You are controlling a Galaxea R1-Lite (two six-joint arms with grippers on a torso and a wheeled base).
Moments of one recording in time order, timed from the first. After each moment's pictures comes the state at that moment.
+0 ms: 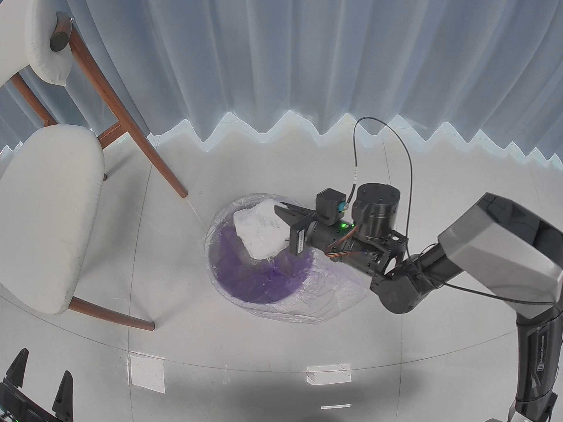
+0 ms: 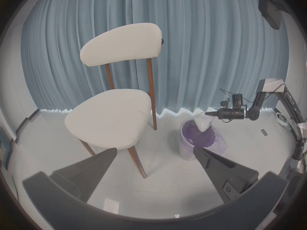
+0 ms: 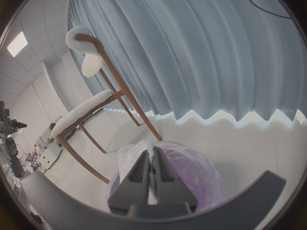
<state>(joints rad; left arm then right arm) 0.00 0.01 -0.02 0.00 0.00 0.03 0.62 2.31 -1.24 -1.05 0.21 0.01</state>
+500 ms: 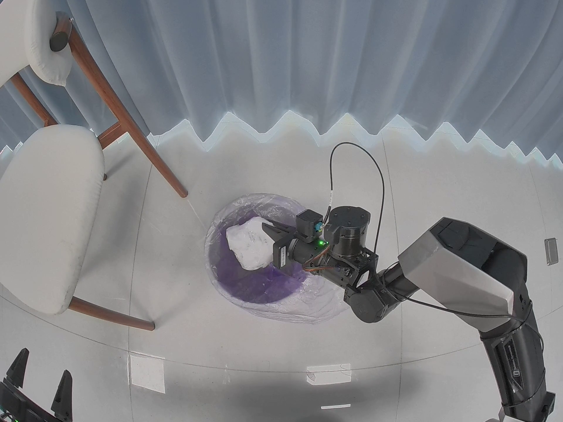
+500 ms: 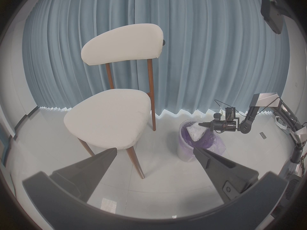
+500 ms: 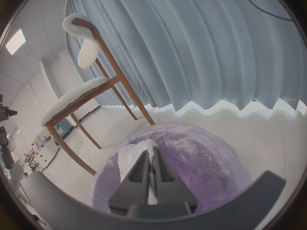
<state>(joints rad) 0.00 0.01 -0.02 0.00 0.00 0.00 0.65 2.52 -1.42 -1.06 0.19 0.01</state>
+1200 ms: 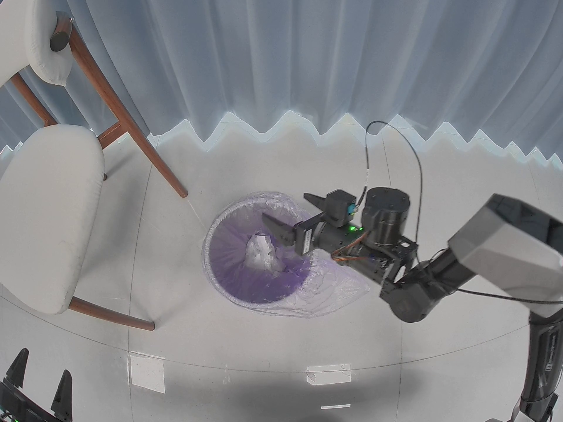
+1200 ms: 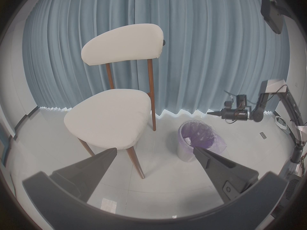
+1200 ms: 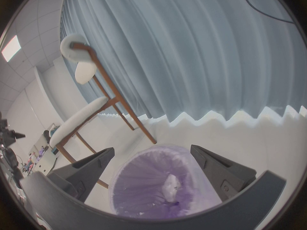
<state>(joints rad) 0.00 0.01 -0.02 0.00 0.00 0.00 0.64 2.27 -1.14 -1.13 0.13 0.05</state>
